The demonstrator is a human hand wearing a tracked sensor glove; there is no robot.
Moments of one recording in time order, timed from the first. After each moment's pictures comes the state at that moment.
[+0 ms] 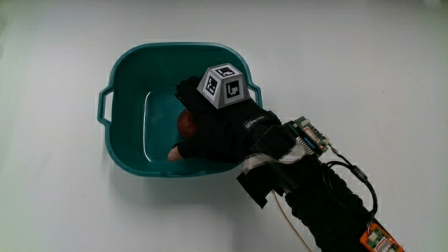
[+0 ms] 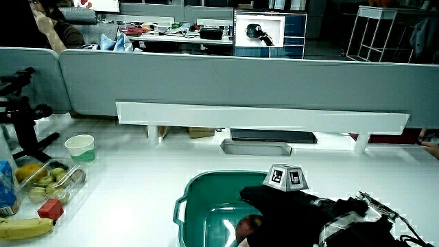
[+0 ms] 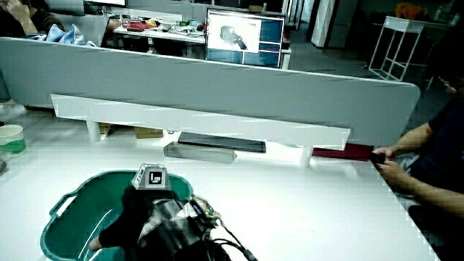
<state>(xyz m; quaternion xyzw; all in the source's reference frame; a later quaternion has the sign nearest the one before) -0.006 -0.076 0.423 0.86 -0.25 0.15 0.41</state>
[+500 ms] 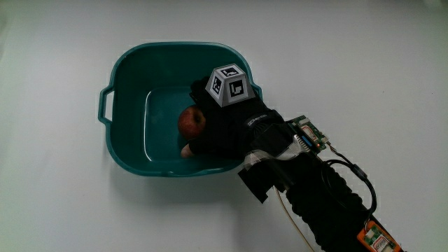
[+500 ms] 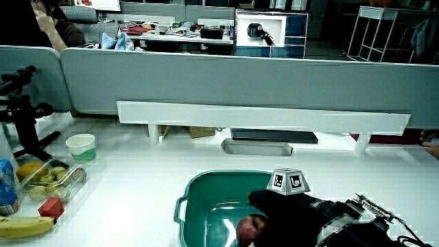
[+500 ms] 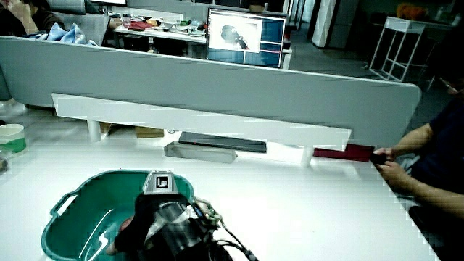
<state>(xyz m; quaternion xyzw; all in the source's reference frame) 0.000 -0.080 0.444 0.87 -0.22 0.08 0.43</state>
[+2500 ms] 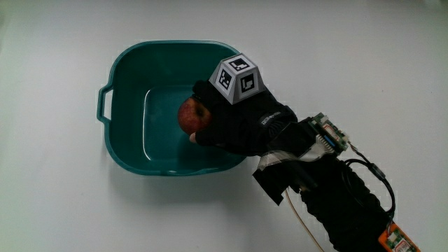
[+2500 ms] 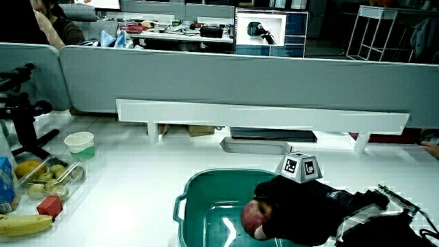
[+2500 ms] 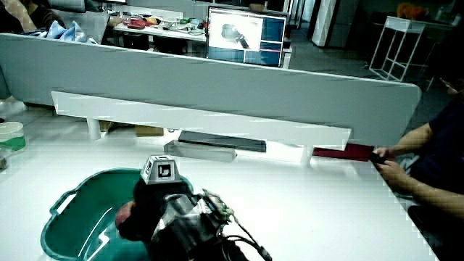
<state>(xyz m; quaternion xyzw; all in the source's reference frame) 0.012 -0.081 0.401 0.90 -0.28 0.11 0.33</state>
